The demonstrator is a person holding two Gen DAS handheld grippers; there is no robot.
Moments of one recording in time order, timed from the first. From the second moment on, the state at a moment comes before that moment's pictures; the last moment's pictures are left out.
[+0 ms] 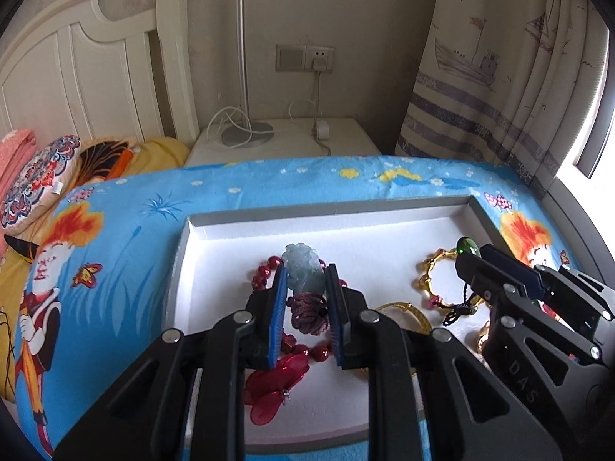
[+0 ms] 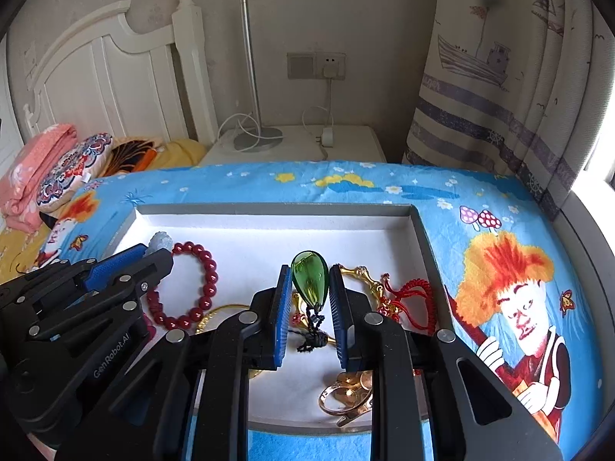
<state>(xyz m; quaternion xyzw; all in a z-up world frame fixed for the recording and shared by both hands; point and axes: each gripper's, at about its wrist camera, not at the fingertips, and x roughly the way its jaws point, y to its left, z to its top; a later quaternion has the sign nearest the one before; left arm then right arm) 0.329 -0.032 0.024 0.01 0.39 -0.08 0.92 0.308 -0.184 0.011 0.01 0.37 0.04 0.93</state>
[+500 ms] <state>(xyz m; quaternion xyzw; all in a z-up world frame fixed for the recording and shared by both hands) 0.335 -0.036 0.004 0.02 0.41 -0.07 0.91 0.314 -0.186 -0.006 0.00 0.39 0.01 0.92</state>
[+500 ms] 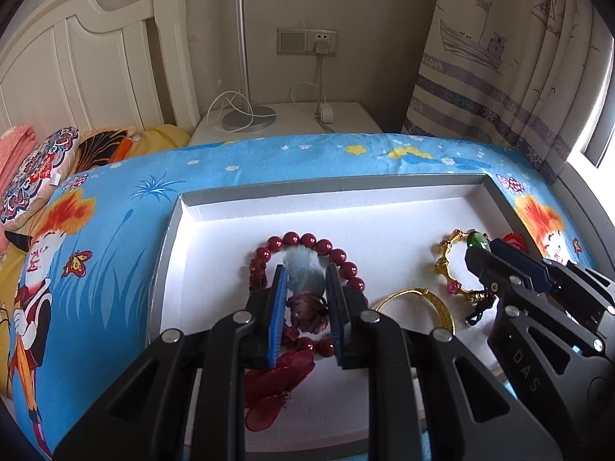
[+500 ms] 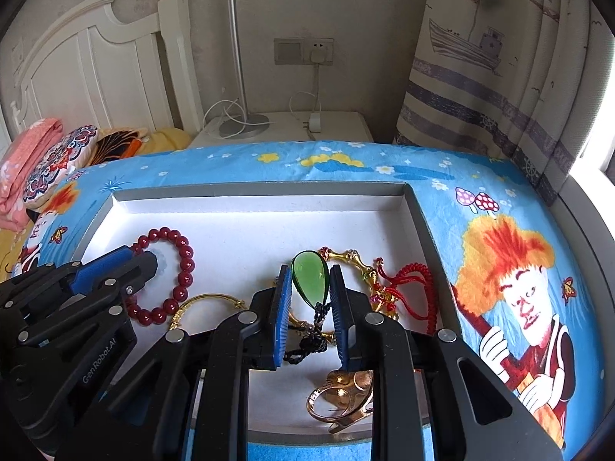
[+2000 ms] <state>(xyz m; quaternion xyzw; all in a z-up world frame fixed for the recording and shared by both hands) 0.185 -0.047 0.025 -0.01 0.36 -0.11 0.93 0.166 -0.255 -0.005 0.03 0.36 0.00 0.93</state>
